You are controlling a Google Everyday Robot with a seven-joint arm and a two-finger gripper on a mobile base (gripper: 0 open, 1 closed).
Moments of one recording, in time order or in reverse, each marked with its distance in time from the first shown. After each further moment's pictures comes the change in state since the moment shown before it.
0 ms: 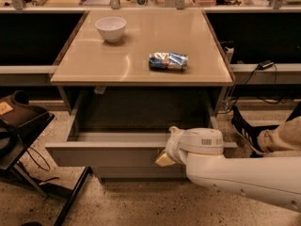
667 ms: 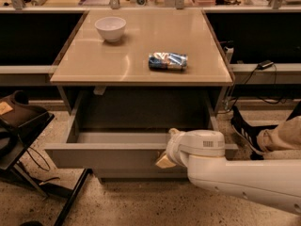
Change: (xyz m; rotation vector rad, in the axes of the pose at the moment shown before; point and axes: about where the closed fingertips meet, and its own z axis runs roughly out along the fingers) arm 0.002 0.006 -0.003 -0.012 -0.004 -0.018
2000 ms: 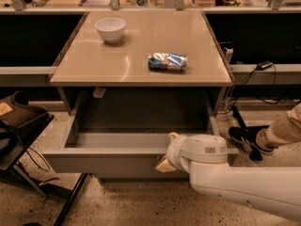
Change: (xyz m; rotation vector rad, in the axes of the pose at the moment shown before) arm 0.002 0.009 -0.010 -0.003 -0.012 -0.006
